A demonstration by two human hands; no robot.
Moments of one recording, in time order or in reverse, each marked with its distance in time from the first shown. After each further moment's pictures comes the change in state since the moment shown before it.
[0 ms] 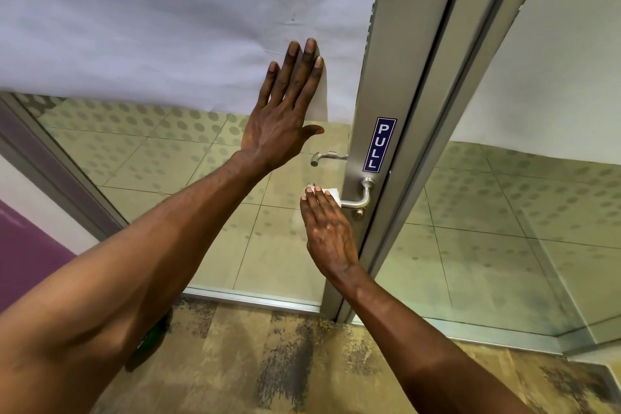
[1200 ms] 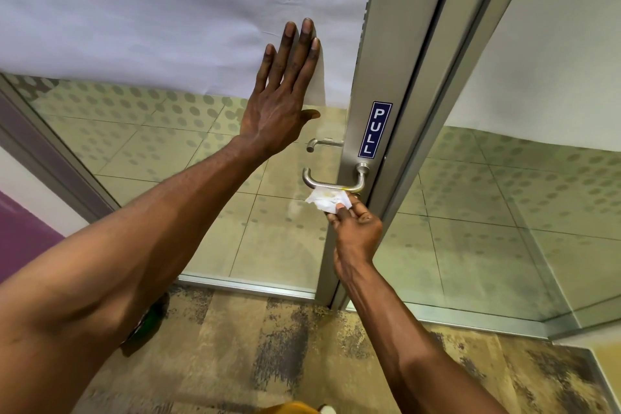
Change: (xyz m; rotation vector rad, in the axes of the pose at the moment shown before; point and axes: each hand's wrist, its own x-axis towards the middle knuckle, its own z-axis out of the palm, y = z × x) left_hand -0.002 0.011 -0.019 -0.012 -0.065 -0.031; right_hand -0.016 -0.003 -0.029 1.595 0.529 1.219
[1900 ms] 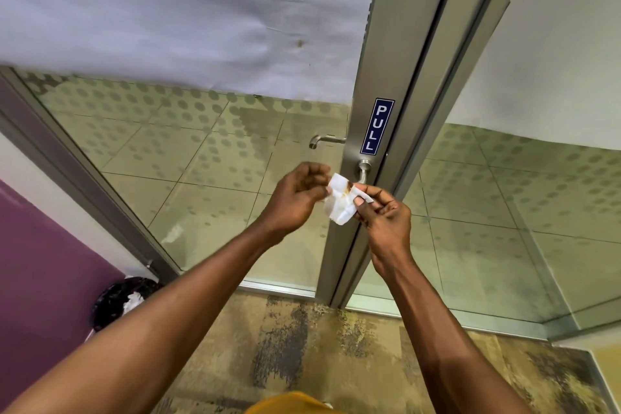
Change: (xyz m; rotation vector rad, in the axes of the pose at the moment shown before) left_hand -0.123 0.087 -0.038 -1.418 -0.480 -0.801; right_hand 0.014 -0.037 -0.048 -0.179 -0.347 -0.187
